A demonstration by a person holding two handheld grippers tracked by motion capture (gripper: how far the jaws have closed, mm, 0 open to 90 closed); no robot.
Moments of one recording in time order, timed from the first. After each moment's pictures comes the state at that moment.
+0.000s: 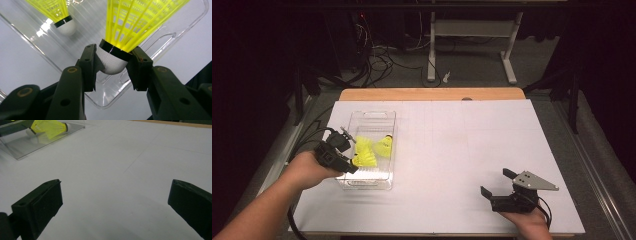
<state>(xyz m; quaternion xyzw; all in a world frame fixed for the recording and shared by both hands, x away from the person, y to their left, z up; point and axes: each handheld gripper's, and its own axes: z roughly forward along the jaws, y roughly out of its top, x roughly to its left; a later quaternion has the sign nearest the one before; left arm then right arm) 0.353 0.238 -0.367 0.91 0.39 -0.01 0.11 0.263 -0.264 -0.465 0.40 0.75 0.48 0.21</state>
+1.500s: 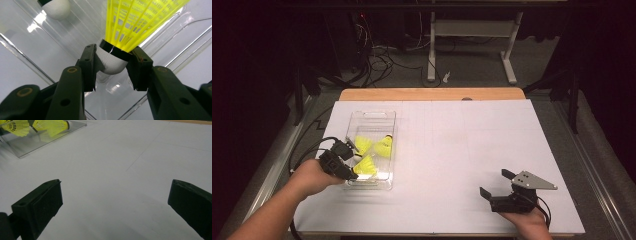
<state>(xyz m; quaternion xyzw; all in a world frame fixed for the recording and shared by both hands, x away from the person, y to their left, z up) 0.354 0.239 -0.404 0.91 0.40 -0.03 0.09 0.264 -0.262 -0.466 0.40 0.75 0.48 0.20</state>
